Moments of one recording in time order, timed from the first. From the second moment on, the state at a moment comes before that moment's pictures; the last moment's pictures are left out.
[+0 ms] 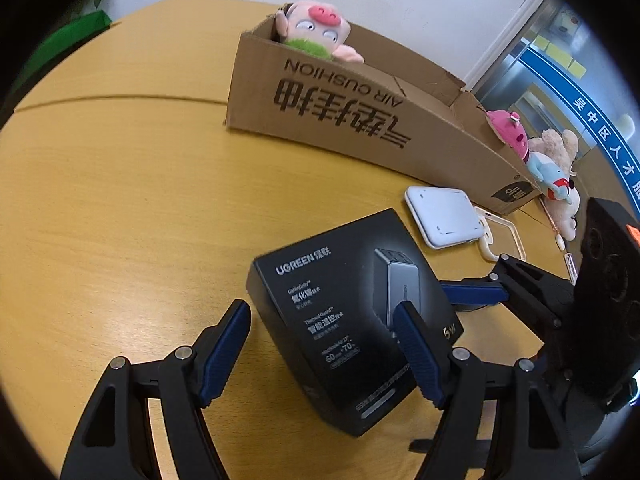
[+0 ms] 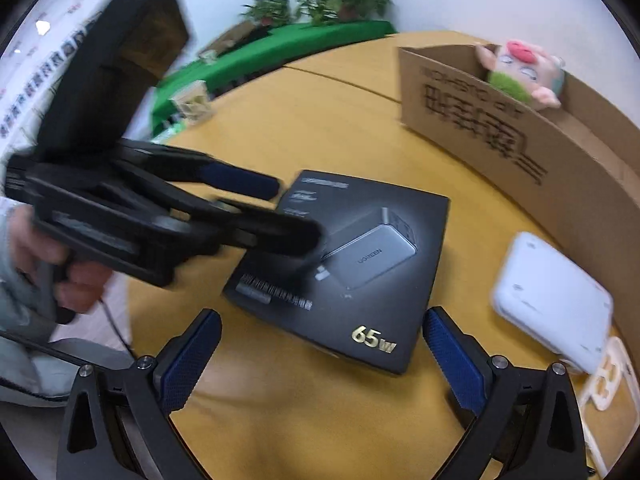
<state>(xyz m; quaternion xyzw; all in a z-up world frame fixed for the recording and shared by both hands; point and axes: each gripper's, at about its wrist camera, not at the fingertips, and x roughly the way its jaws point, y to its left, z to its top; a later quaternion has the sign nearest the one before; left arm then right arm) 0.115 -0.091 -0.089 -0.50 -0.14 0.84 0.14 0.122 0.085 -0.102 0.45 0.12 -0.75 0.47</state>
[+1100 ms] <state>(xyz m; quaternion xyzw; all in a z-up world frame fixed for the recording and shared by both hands) 0.059 -0.046 0.002 -0.40 -0.06 0.90 0.19 0.077 0.128 -0.023 0.34 0.11 -0.86 0.36</state>
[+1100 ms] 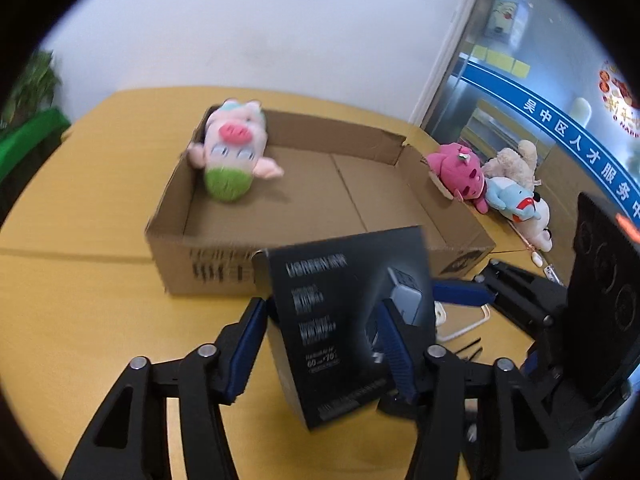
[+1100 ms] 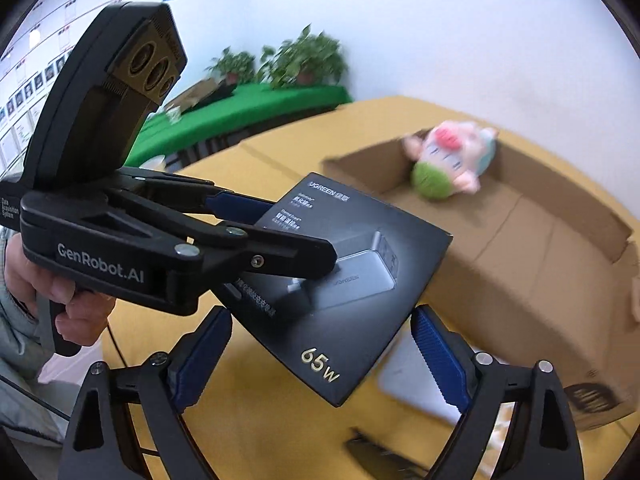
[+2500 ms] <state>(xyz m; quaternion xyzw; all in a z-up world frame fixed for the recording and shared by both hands) -0.129 0.036 0.074 -0.31 0.01 0.93 0.20 -0.128 0.215 0.036 0.32 0.00 -0.92 0.21</state>
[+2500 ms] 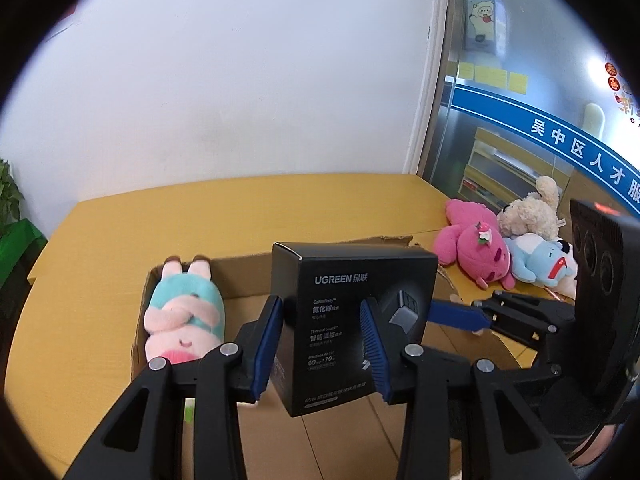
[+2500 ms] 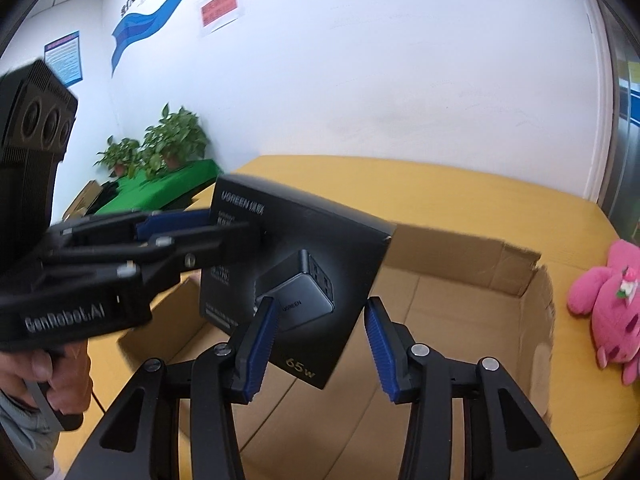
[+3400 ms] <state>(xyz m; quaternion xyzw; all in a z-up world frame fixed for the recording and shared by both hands) -0.299 0.061 -0.044 -0.49 -0.05 0.85 0.18 -0.308 0.240 -0.074 0.47 -0.04 -0.87 0.14</state>
